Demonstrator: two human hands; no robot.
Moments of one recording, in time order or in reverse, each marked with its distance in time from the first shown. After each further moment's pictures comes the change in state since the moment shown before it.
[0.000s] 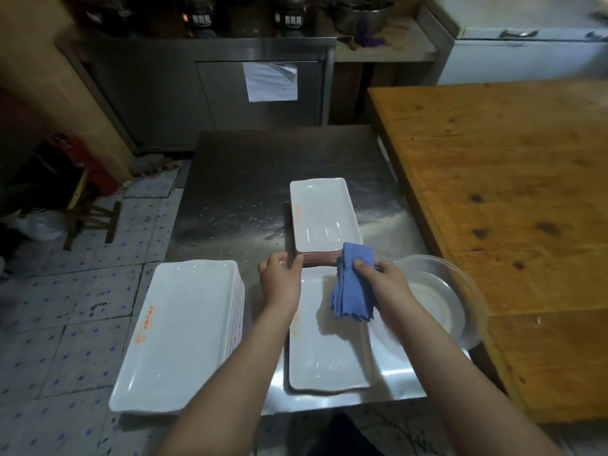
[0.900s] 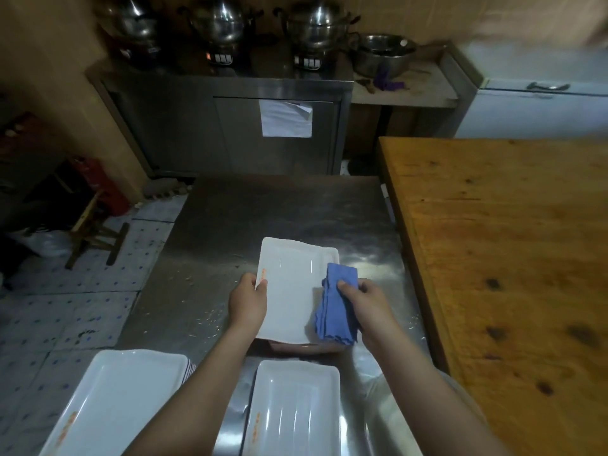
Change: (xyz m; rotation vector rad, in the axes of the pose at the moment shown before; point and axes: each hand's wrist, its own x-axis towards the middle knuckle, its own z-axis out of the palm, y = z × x) left_hand 0.123 0.049 0.035 0.161 0.073 0.017; right_hand 0.119 -0.088 0.008 -0.067 -0.099 0.021
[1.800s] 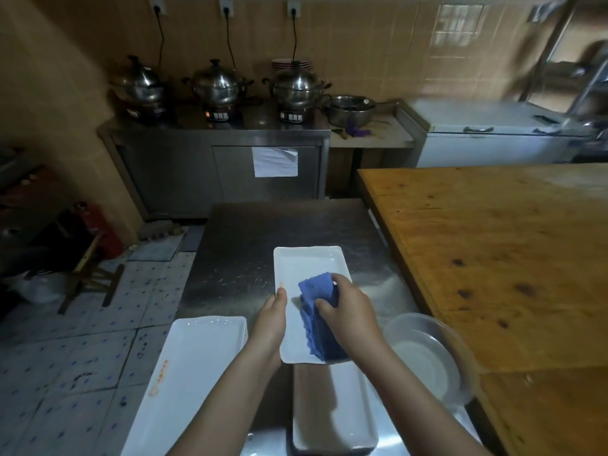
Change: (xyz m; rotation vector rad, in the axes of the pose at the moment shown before) left_hand -0.141 -0.005 -0.109 -0.635 -0.380 -0.160; right_hand -0.168 0.011 0.065 -0.702 0.229 -0.549
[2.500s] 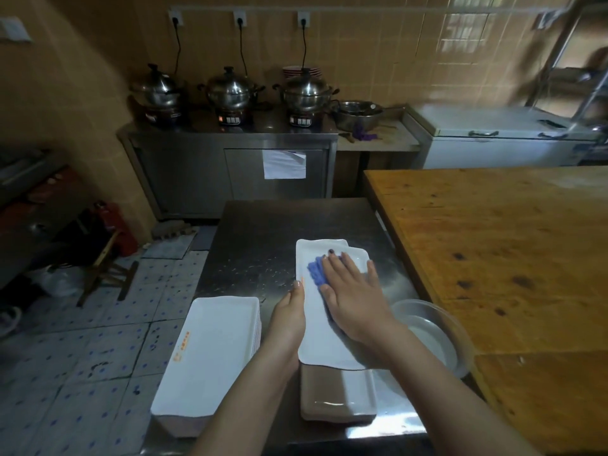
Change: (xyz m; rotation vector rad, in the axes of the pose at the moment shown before) left_hand -0.078 -0.004 -0.005 0.007 0.003 0.083; right_hand -0.026 0.011 -0.008 -0.657 -0.137 -0.364
